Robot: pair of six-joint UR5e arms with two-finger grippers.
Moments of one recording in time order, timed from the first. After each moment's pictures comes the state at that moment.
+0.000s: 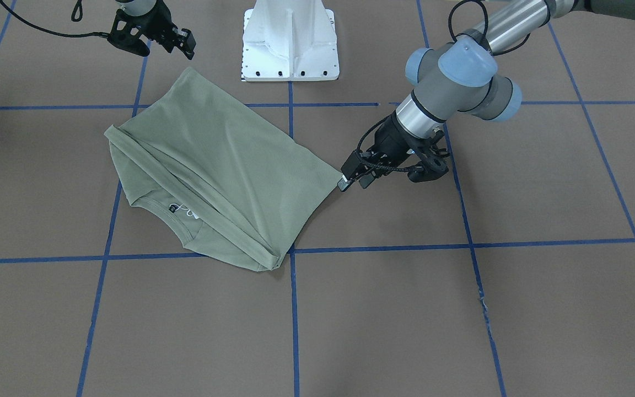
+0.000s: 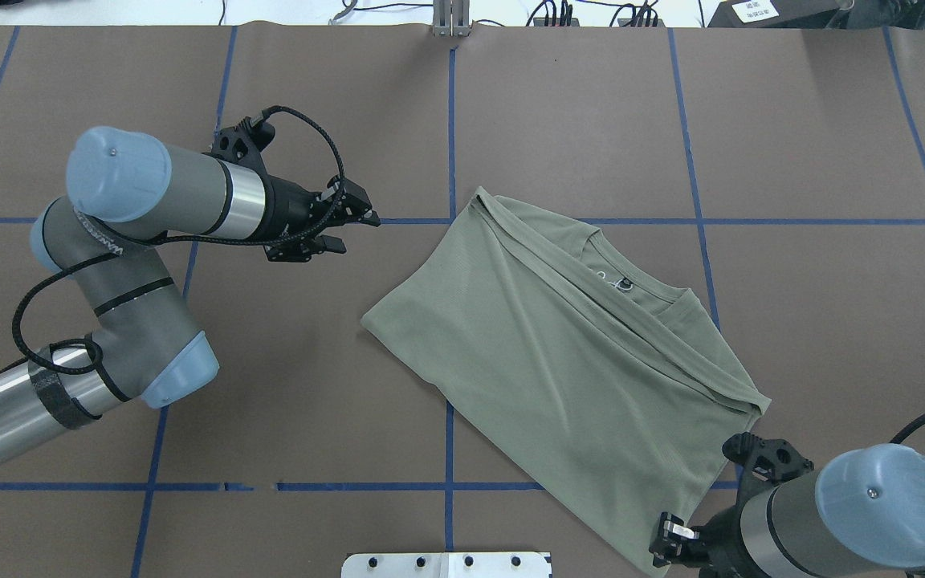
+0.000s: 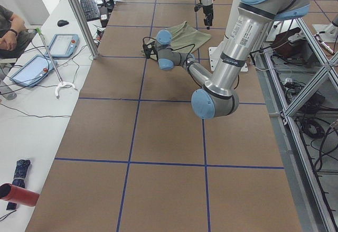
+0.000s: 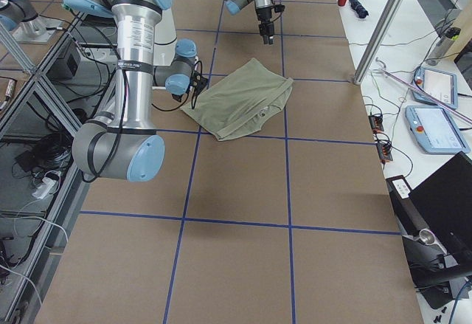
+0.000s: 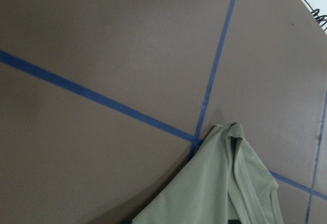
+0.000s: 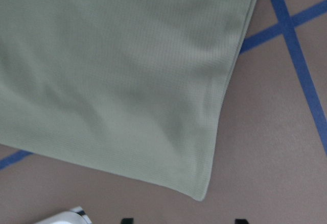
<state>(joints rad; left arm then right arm) -0.64 -2.06 -1.61 -2.31 -1.95 -1.77 0.18 -1.70 2.27 -1.22 1.88 1.96</state>
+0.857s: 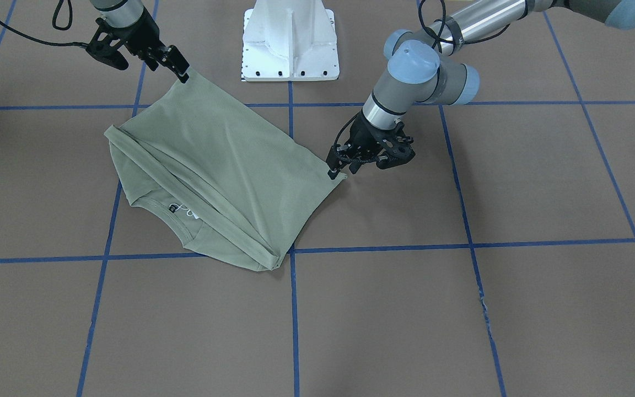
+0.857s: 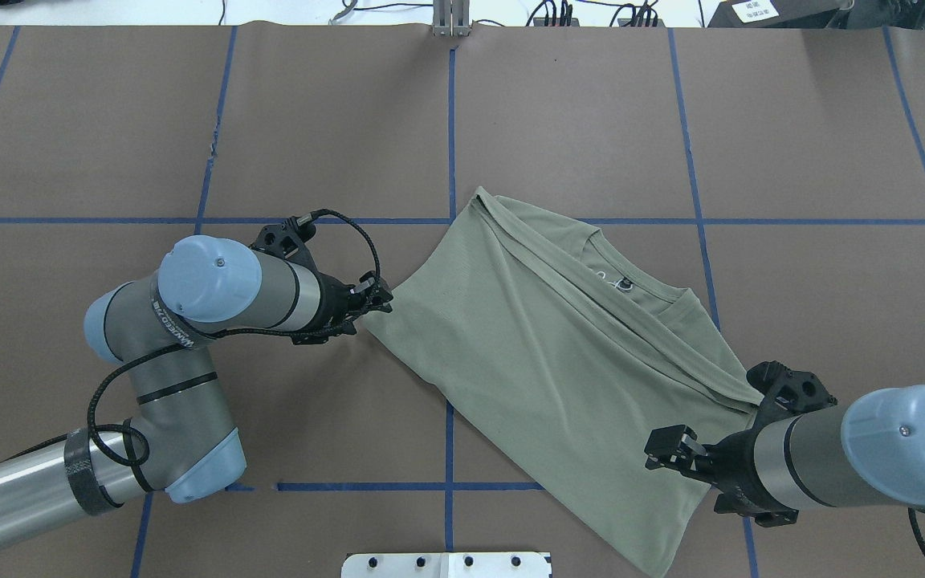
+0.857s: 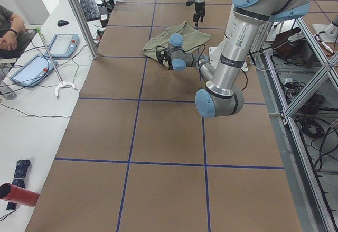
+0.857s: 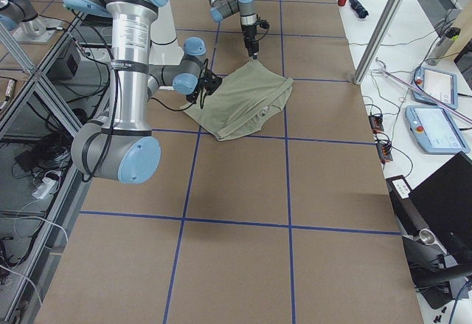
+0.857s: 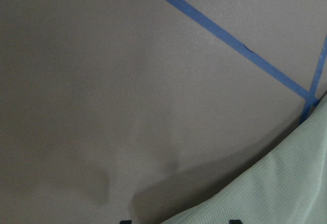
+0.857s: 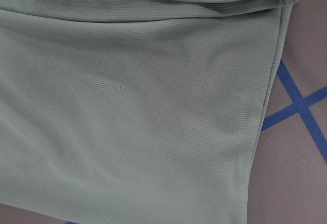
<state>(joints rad) -0.50 -2.05 -1.62 -2.18 -1.83 -1.78 0.28 -1.68 2.26 -1.23 1.84 1.97</state>
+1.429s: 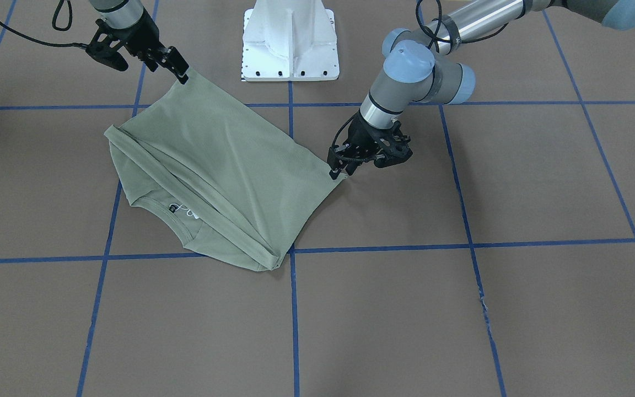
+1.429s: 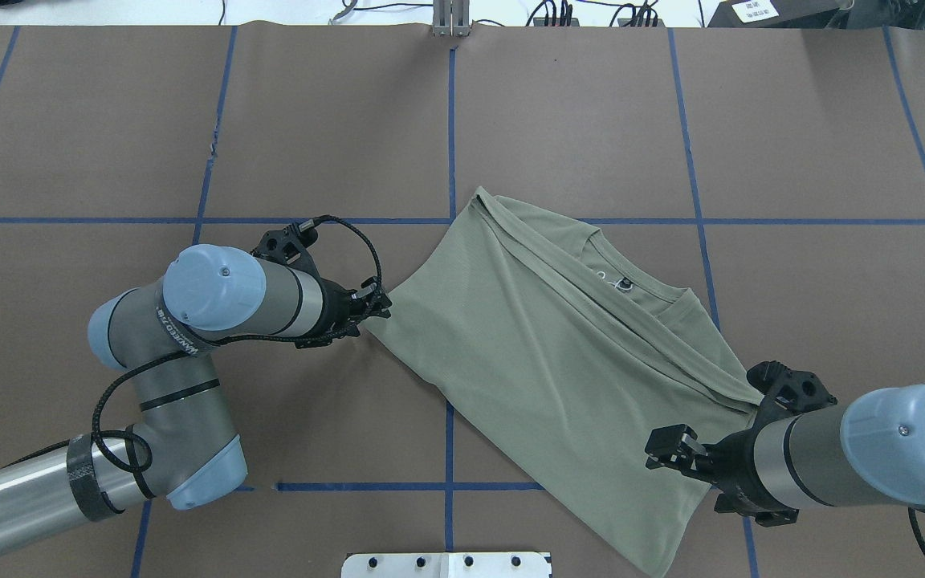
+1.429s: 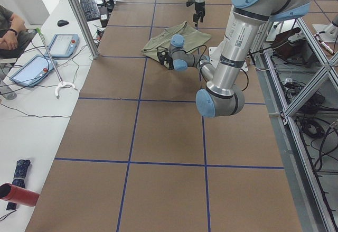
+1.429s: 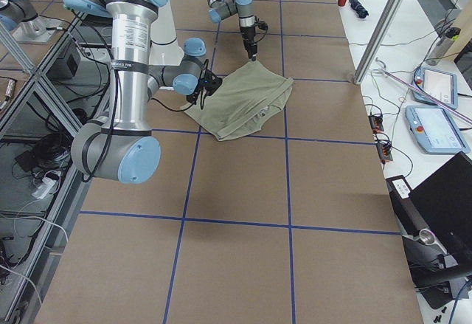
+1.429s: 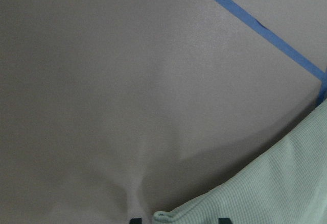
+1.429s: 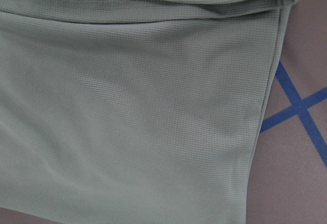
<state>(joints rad) -0.48 -2.05 -1.62 -2.18 -1.79 -1.78 0.28 -1.68 2.26 -1.23 1.84 1.97</state>
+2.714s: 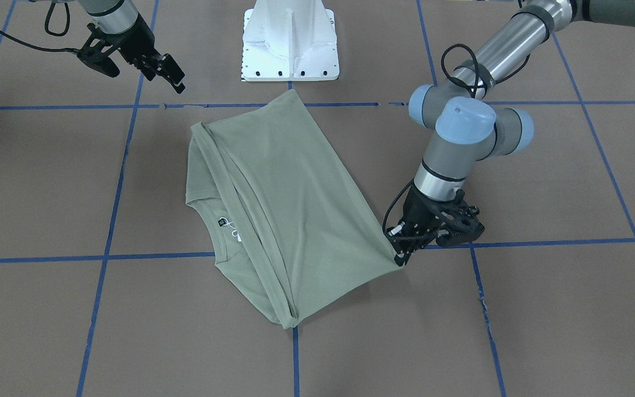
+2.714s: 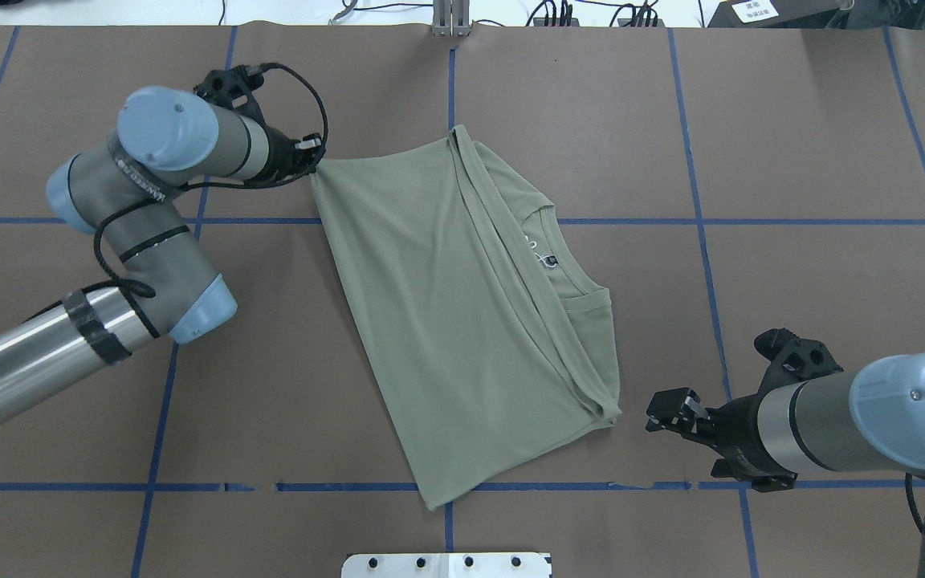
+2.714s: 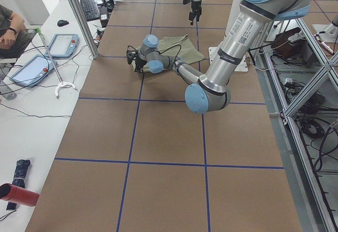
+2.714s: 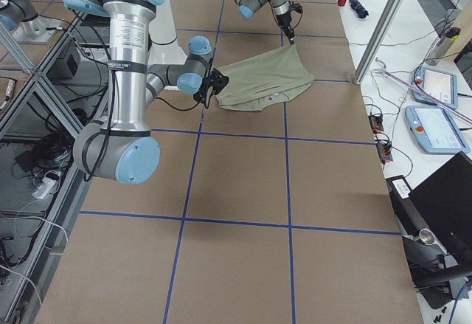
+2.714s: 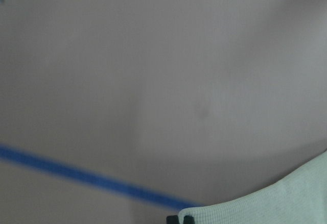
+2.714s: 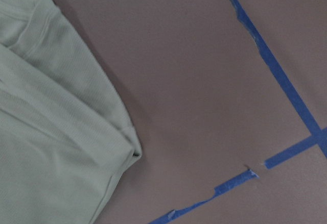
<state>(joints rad) -0.79 -2.23 -1.27 -2.27 -1.76 -1.45 0.38 -1.65 2.25 -1.23 1.84 1.96</state>
